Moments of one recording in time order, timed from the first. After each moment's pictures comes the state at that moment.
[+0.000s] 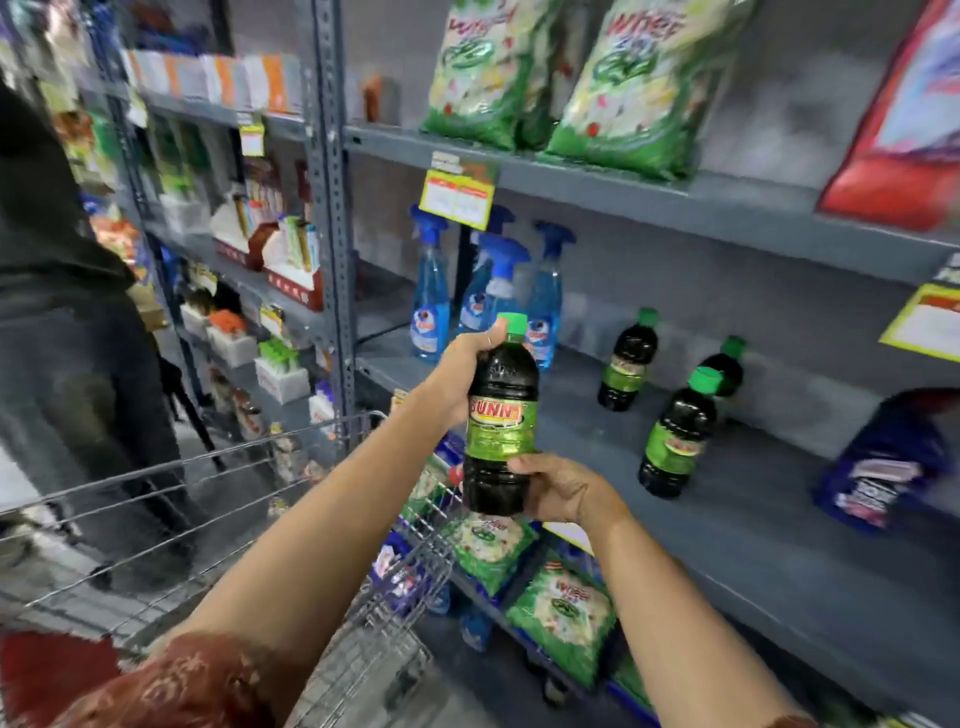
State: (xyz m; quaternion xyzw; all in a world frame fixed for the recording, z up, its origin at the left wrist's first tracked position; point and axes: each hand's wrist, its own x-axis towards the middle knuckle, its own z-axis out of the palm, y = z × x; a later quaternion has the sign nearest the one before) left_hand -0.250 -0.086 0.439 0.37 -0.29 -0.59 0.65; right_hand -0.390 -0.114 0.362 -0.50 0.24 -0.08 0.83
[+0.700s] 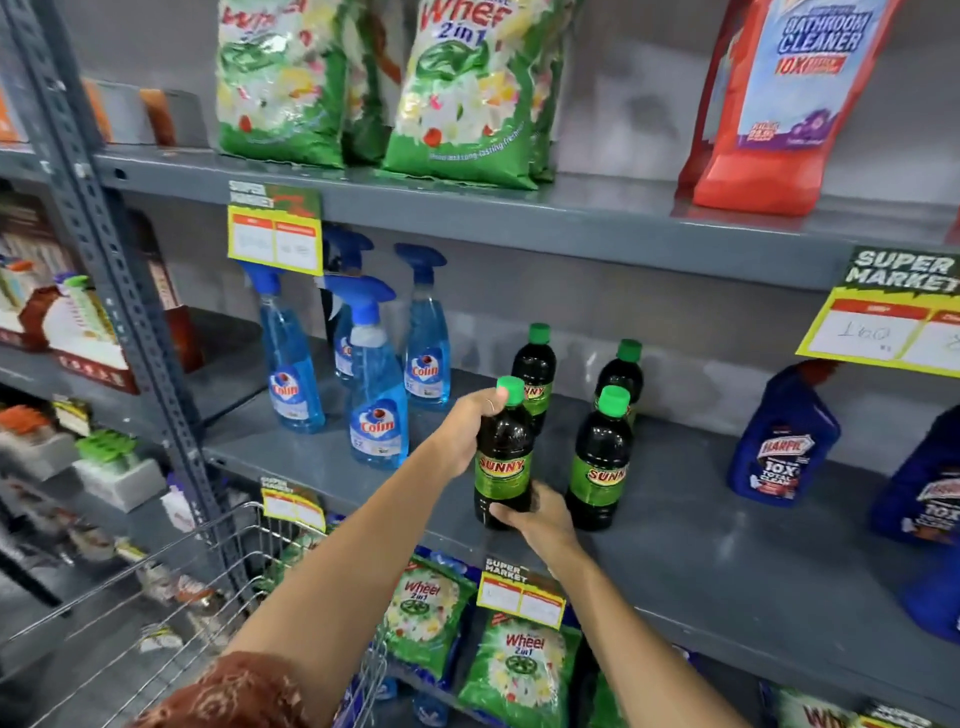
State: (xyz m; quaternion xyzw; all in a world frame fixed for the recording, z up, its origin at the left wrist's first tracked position) left_hand -0.308 -0.237 0.389 0.42 -0.46 -0.59 0.52; right_hand -0.430 -0.206 0.309 -0.57 0.57 -0.37 0.47
